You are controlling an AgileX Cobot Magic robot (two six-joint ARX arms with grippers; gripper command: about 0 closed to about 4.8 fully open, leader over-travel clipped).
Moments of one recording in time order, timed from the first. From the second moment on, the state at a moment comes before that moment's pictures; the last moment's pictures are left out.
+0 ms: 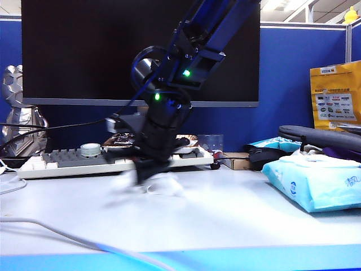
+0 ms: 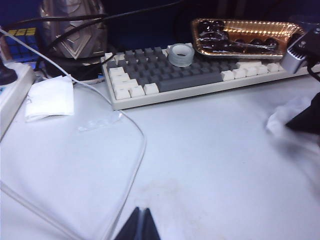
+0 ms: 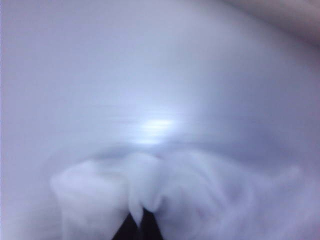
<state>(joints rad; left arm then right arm) -0.08 0.00 0.01 -0.16 -0.01 0.00 0.71 2.27 1.70 -0.30 0.03 -0.09</state>
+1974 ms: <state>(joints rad) -0.08 0.00 0.01 -0.16 -0.01 0.00 0.53 2.29 1.96 -0.79 -0.27 -0.02</state>
